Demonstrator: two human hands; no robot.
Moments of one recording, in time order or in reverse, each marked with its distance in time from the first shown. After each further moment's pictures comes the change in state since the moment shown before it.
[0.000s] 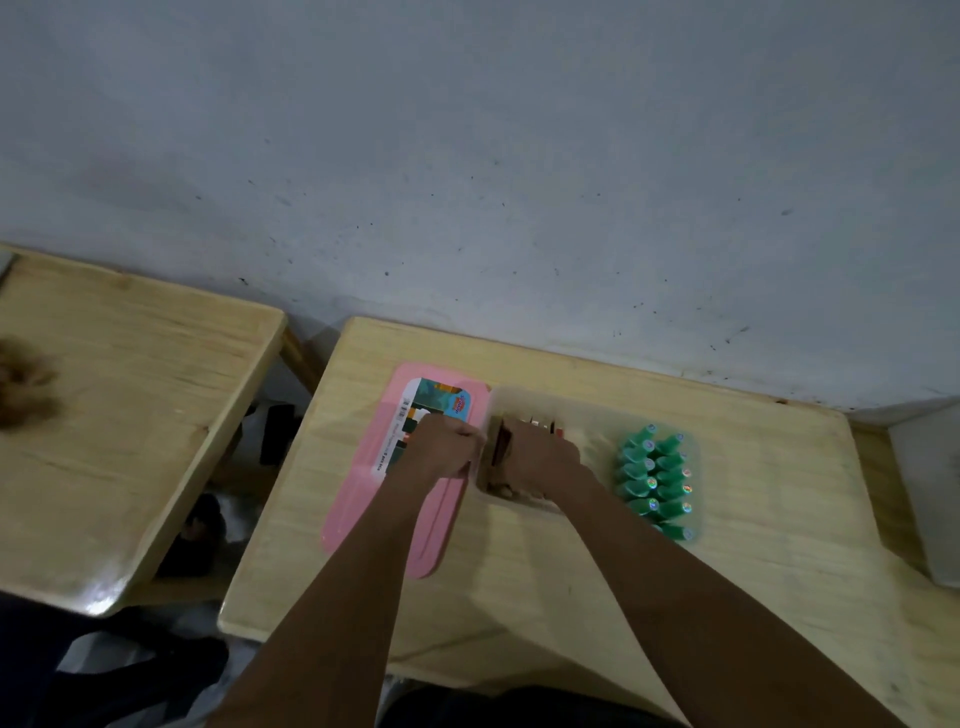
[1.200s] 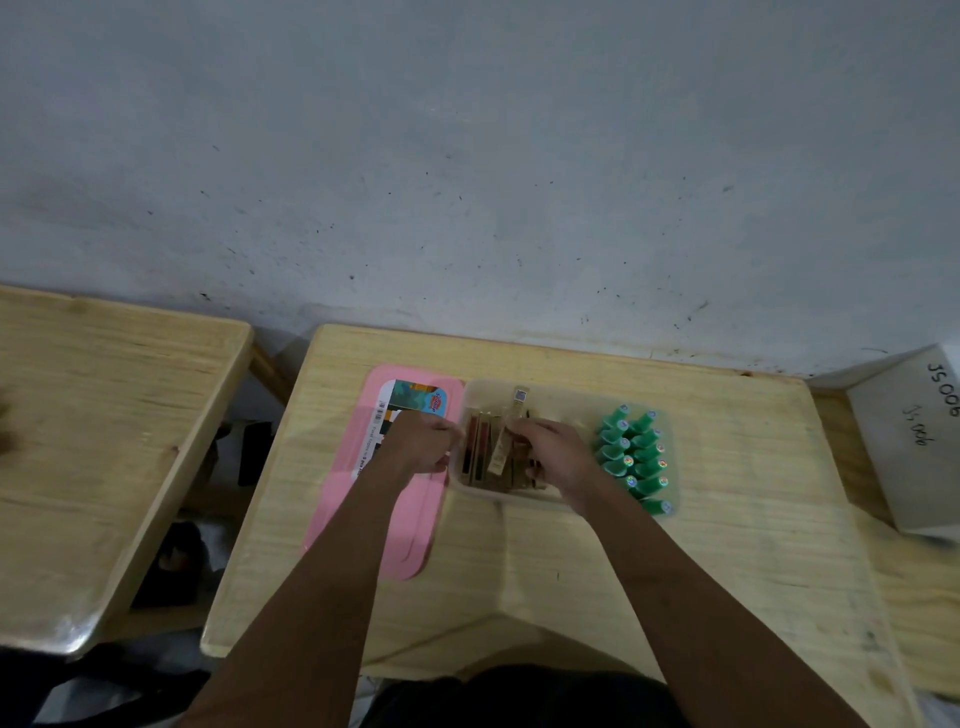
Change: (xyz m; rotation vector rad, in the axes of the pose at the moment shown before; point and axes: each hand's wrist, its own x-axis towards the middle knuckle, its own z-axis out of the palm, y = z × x) left_hand 0.004 -0.003 -0.001 0.022 -0.034 0.040; right_hand -0.045 0.036 -0.006 1.262 0.076 0.178
